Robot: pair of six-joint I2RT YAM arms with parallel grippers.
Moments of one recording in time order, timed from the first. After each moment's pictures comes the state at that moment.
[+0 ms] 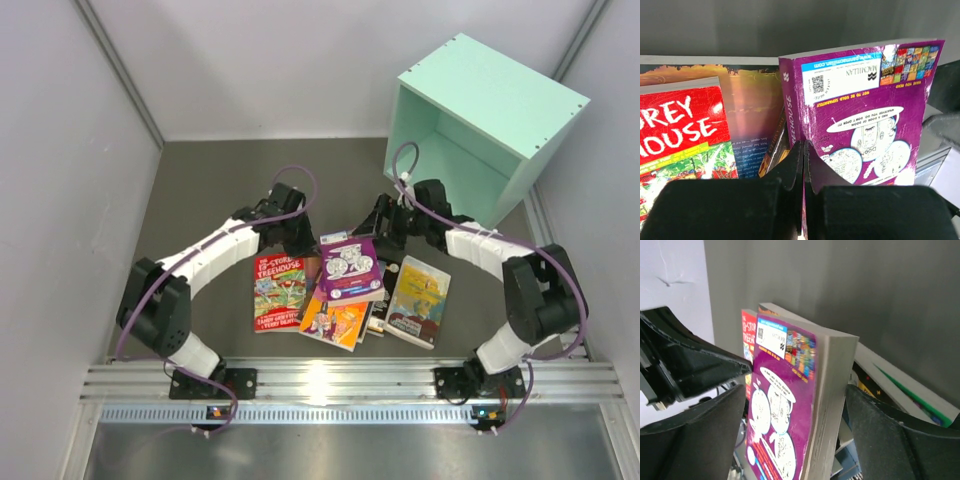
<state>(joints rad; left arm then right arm) -0.56 1.56 1.12 -0.51 0.19 -0.84 0.38 1.58 0.92 -0.02 -0.61 0.73</state>
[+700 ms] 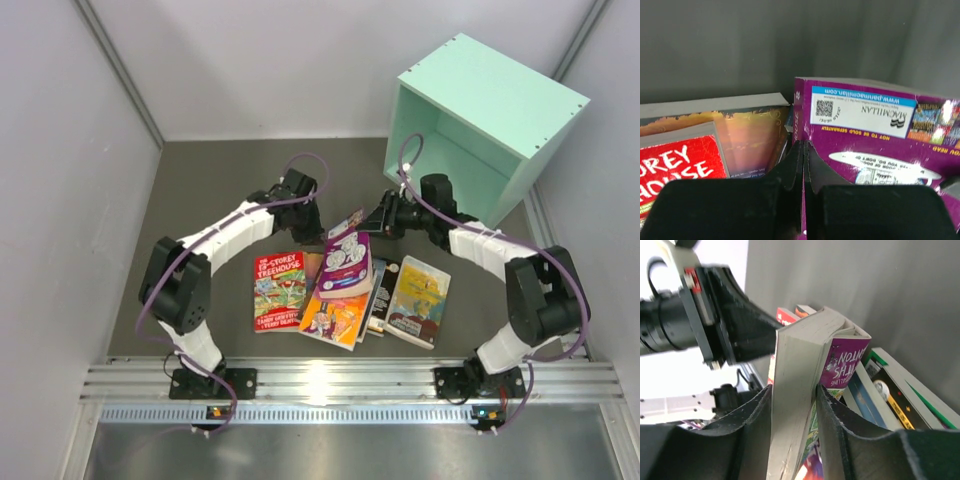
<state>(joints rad) -0.55 1.73 1.30 -0.56 0.16 -0.78 0.35 1.58 0.92 0.14 -0.76 0.78</state>
